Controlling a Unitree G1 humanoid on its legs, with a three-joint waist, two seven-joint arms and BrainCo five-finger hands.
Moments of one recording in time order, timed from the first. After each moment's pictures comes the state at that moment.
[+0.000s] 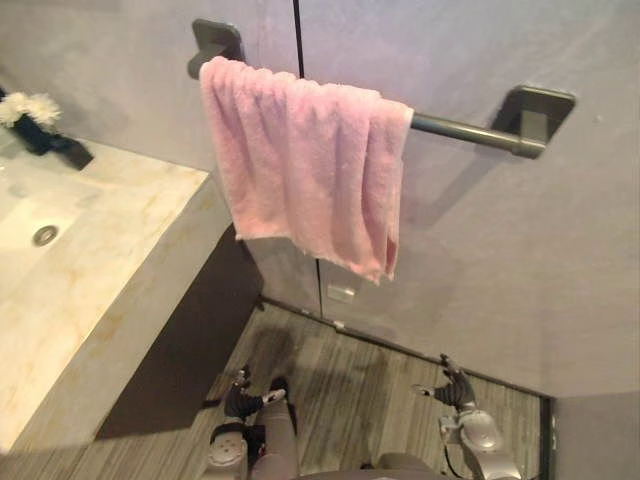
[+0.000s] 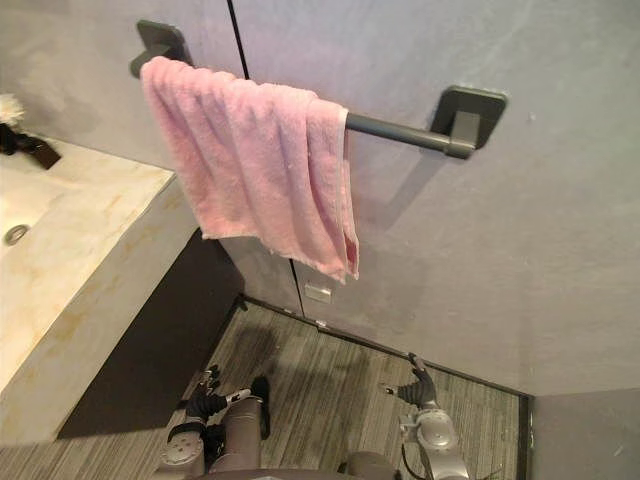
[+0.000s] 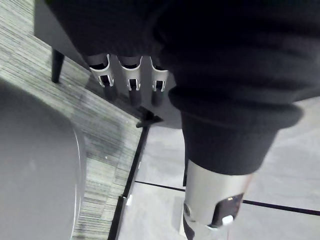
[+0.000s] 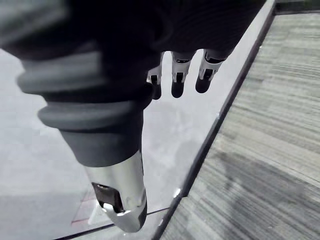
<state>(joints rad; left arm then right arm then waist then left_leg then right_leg) 0.14 0.05 0.05 0.76 0.02 -0.20 0.13 0.10 -0.13 -0.06 0.73 -0.11 -0.14 -0.08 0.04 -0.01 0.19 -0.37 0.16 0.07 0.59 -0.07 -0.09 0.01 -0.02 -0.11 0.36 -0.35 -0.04</state>
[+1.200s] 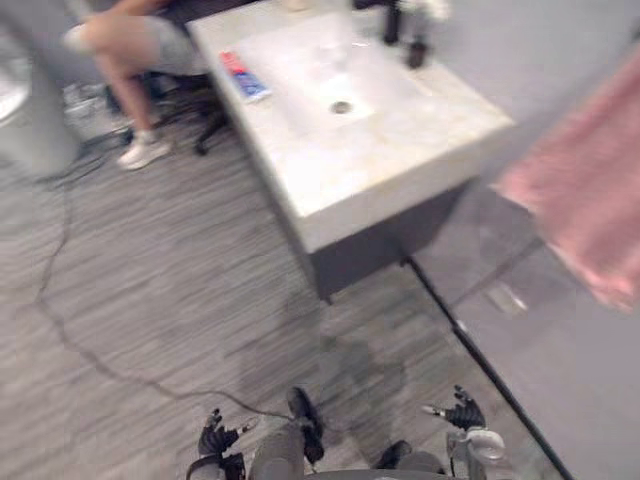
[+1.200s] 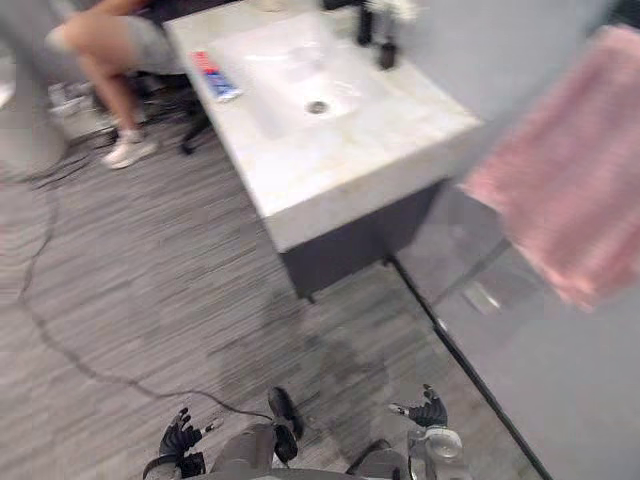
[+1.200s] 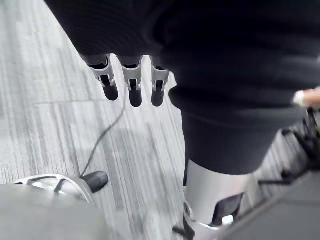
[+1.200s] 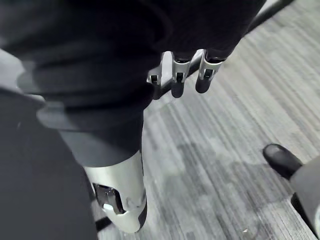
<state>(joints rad) 0.18 0.09 0.17 0.91 -0.11 -0.18 0.14 0.03 -0.12 -0.15 0.96 -0.05 -0.12 -0.11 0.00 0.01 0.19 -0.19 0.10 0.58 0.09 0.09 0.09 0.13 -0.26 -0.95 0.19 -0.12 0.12</state>
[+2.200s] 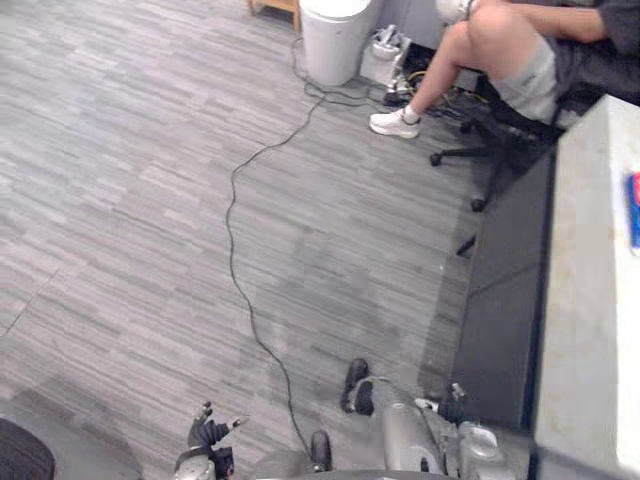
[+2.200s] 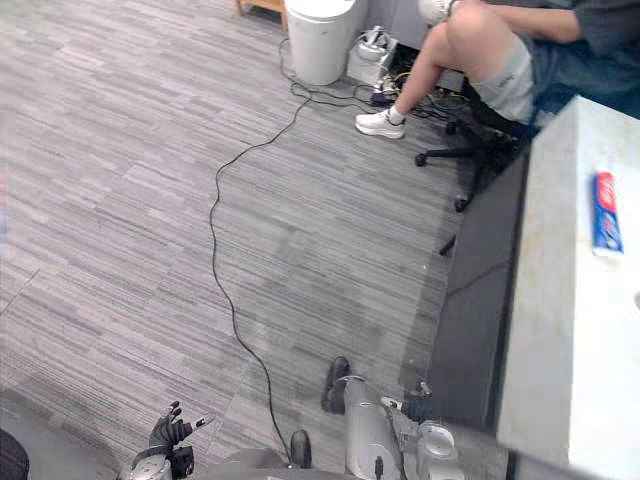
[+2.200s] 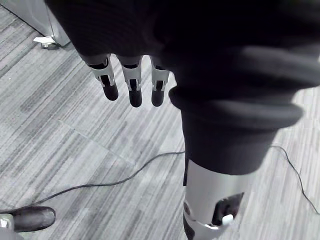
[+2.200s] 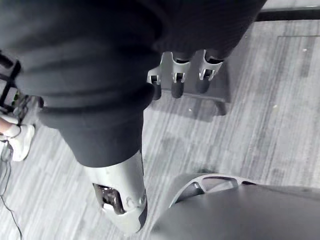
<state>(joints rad) 0.15 0.12 0.20 0.93 -0.08 -0.17 0.11 0.10 -0.07 -0.11 0.82 0.00 -0.11 -0.09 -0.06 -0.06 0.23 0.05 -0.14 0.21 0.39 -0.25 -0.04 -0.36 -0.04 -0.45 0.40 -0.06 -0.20</state>
